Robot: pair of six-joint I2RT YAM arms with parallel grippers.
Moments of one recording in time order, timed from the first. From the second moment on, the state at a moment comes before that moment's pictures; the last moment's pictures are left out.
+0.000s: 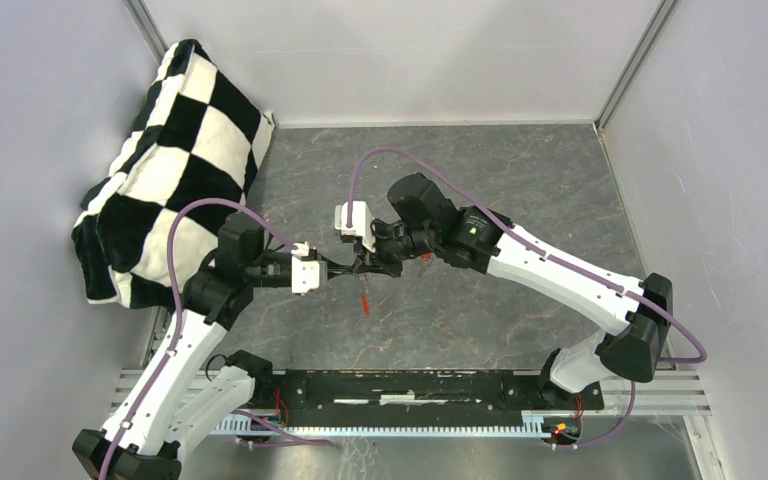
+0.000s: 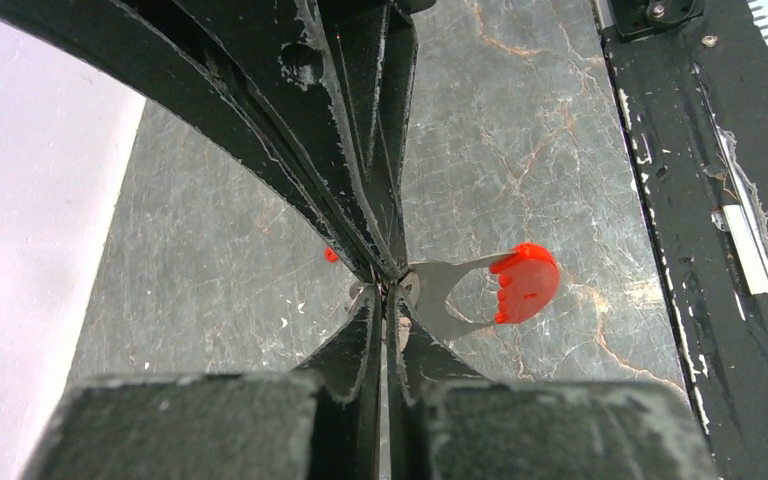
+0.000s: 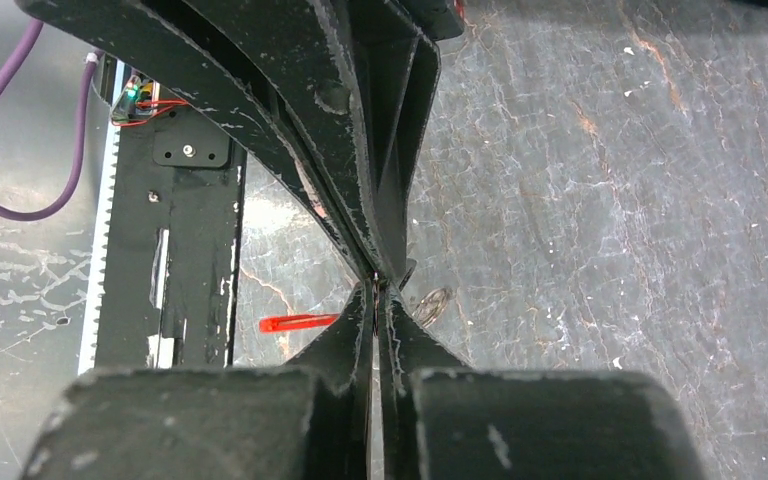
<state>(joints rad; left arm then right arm) -0.38 0.77 0.81 -0.54 1.00 0.90 1.00 1.50 1.46 -0.56 -0.47 -0.38</state>
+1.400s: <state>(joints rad) -0.38 0.69 0.77 -0.47 1.01 0.89 0.93 1.34 1.21 -0.25 -0.65 -0.25</state>
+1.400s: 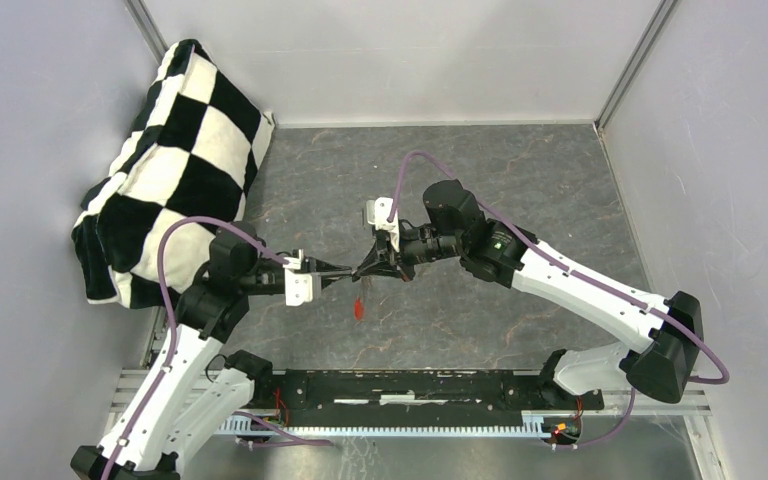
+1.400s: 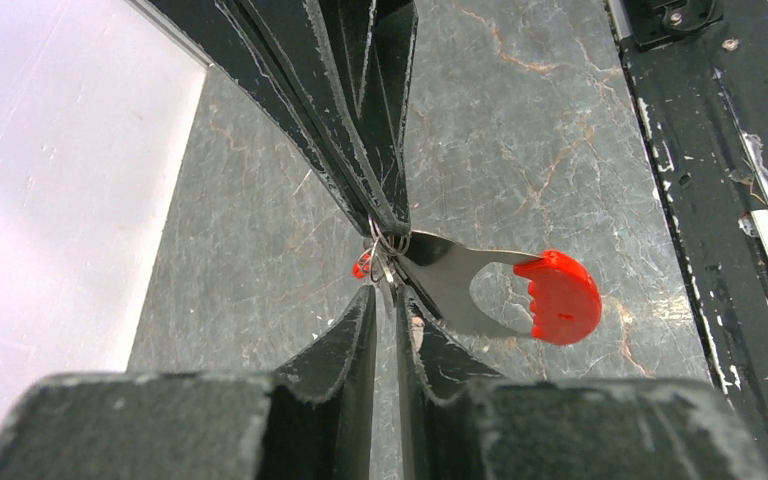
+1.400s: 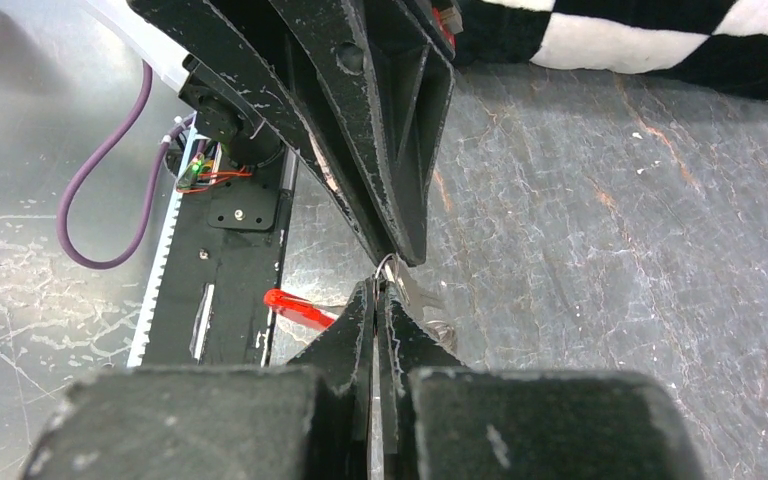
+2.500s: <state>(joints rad) -0.38 0.80 0.88 -0.68 1.06 1.15 0.93 1.34 1.21 -0.31 -0.72 -0.27</state>
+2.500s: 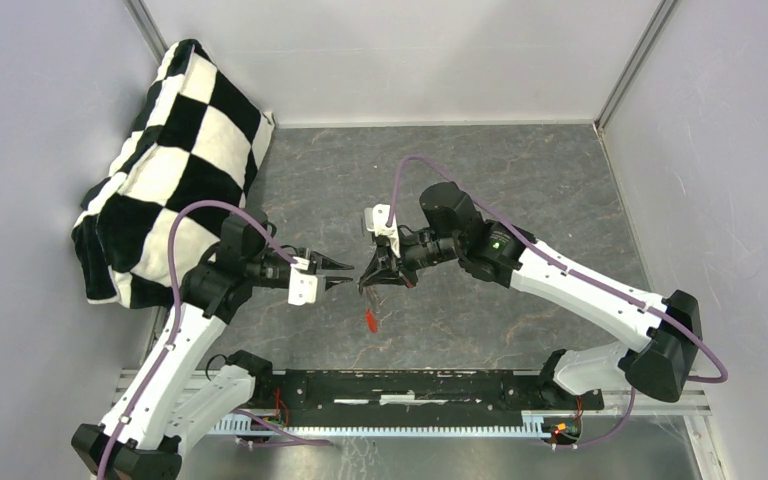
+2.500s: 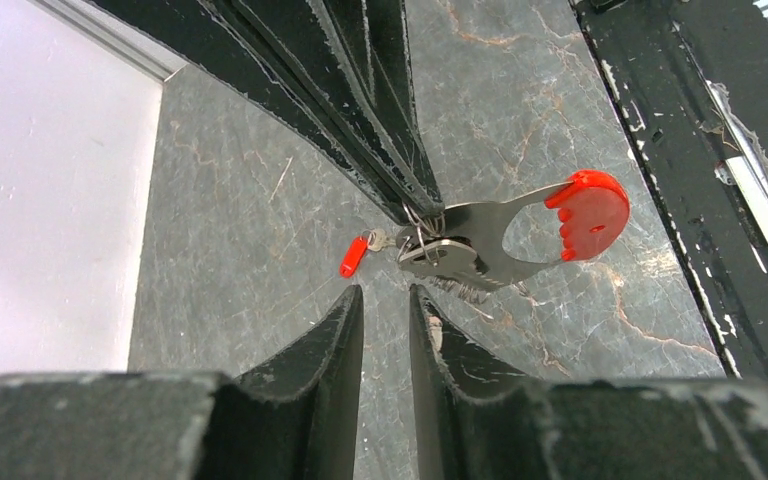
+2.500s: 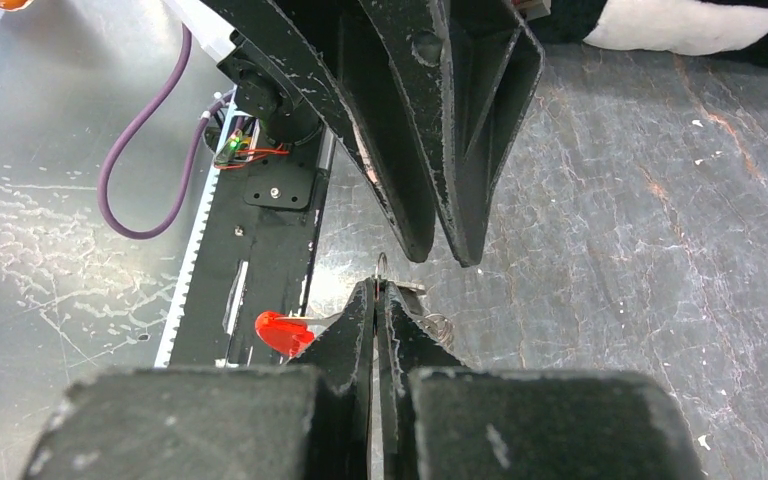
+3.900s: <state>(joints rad) -0.38 0.79 0.87 -0.74 1.11 1.15 0.93 1.36 1.21 -0.30 -0.72 -0.26</state>
